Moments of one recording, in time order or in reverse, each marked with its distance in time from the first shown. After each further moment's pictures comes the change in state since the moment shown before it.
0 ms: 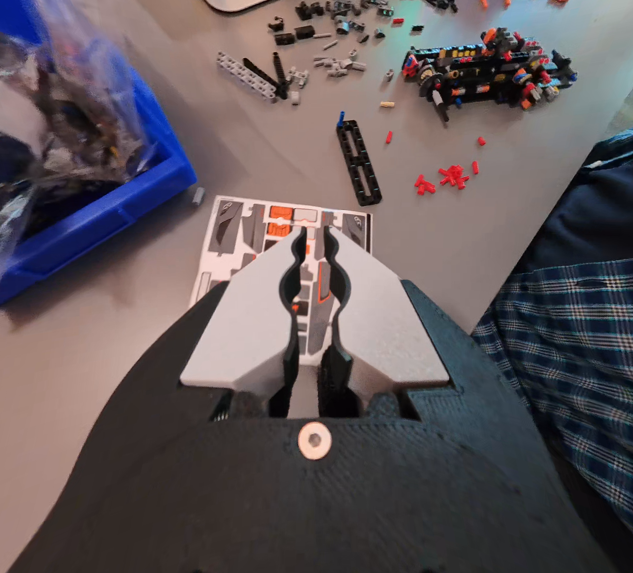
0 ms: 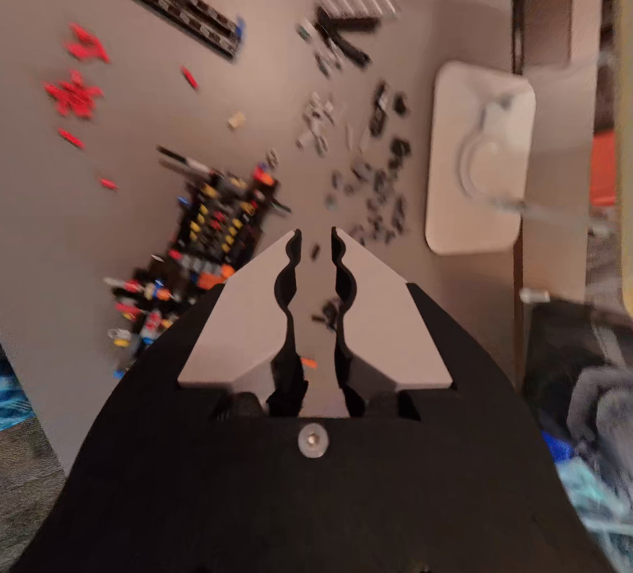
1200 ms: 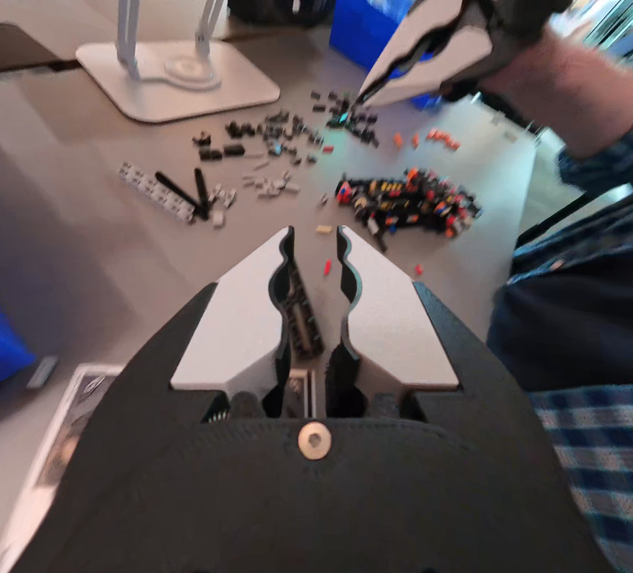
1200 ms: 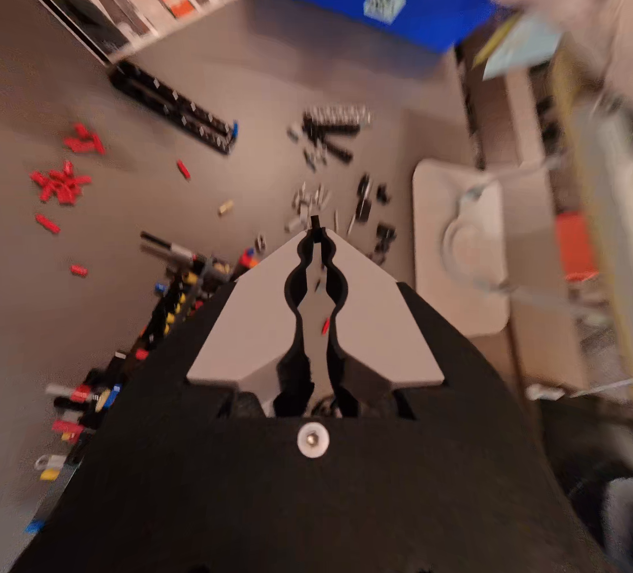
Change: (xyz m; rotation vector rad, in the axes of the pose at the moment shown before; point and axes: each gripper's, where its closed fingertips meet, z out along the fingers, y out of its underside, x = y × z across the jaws) left arm 0.044 -0.078 0.092 0.267 0.208 -0.119; right arm 0.007 -0.042 0.033 0.264 0.047 -0.022
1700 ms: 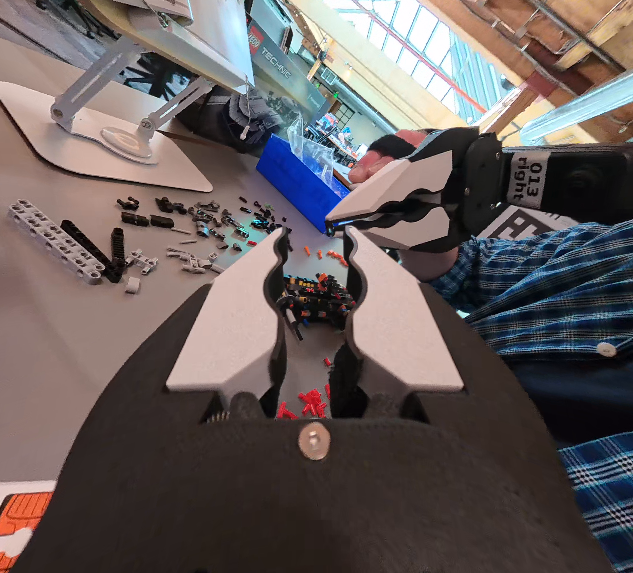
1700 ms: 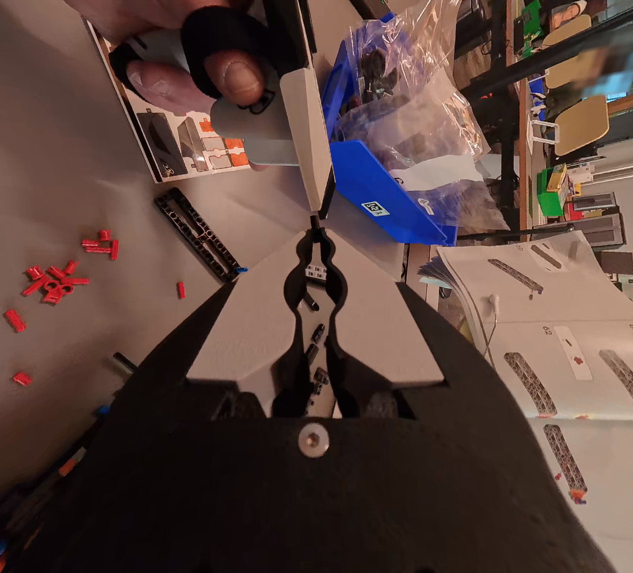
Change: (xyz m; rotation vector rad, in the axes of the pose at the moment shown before) left arm 0.012 -0.051 -0.013 0.376 0.273 -0.342; right arm -0.052 -0.137 0.021 0.193 0.053 -0.499
